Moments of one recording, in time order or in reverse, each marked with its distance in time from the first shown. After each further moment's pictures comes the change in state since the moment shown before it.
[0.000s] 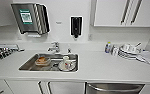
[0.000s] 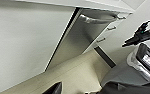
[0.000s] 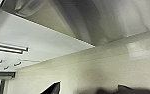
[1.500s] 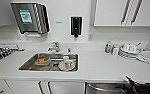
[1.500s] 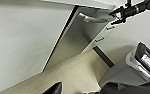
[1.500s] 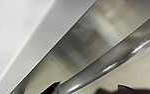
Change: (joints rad) left arm 0.004 0.050 -0.032 0.001 0.004 0.000; right arm 0.348 0.166 -0.285 -0.007 -0.261 0.524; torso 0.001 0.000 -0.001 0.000
